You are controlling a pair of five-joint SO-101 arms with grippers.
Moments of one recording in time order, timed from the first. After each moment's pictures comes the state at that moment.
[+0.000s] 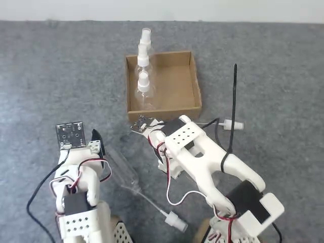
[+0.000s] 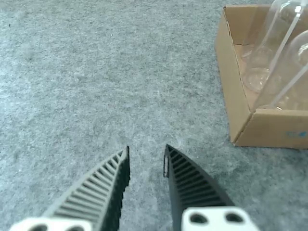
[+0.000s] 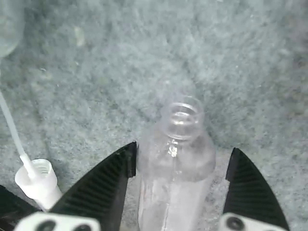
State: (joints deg) left arm -17.8 -98.2 96.3 49.9 1.6; right arm -41.6 -0.7 30.8 74.7 16.8
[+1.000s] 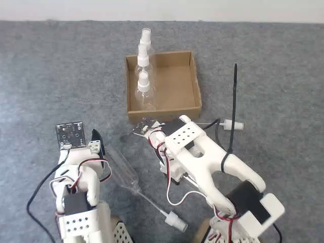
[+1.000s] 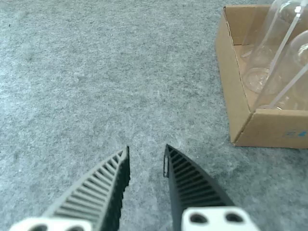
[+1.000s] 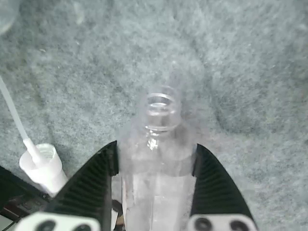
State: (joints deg) left arm -17.8 -98.2 96.3 49.9 1.6; right arm -41.6 -1.3 30.8 78.8 16.3
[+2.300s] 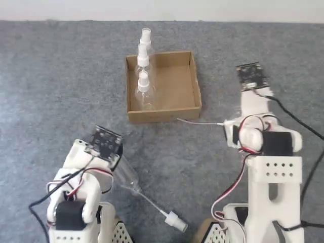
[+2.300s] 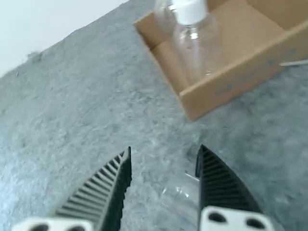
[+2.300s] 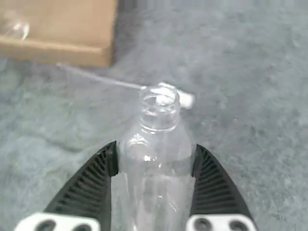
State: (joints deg) left arm -5.0 -98.4 75.4 73.0 -22.5; right arm -2.5 -43.2 30.8 80.4 9.7
